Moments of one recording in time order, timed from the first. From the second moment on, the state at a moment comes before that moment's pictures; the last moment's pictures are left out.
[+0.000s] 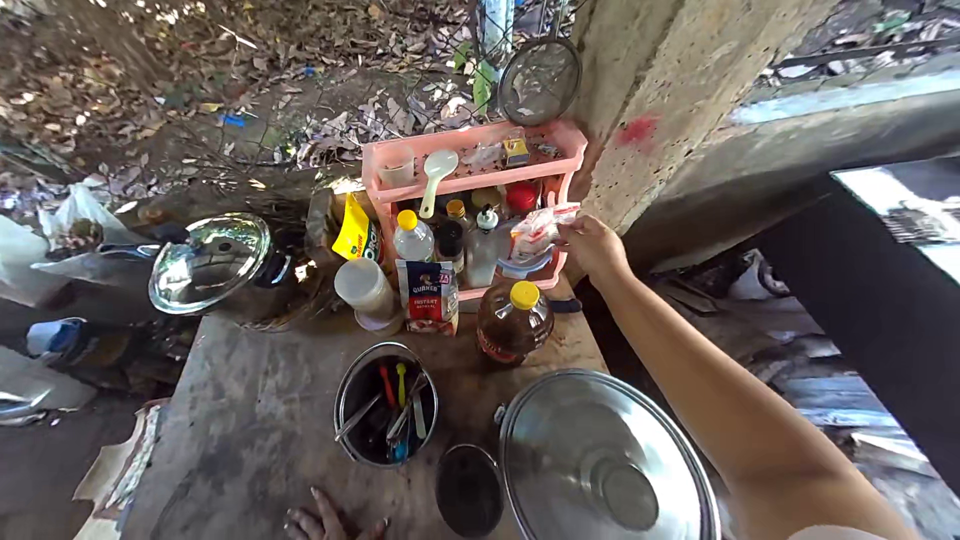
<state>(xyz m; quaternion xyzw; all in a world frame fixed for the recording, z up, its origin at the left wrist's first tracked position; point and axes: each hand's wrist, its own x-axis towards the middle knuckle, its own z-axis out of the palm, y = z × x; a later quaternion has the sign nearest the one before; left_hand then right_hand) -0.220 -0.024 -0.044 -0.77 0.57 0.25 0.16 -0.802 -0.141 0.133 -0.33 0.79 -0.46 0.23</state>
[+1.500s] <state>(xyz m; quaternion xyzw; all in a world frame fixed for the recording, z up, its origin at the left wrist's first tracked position) -0.224 -0.033 -0.032 -0.76 0.55 0.30 0.18 -0.609 -0.248 0.259 -0.64 0.68 0.31 0.17</state>
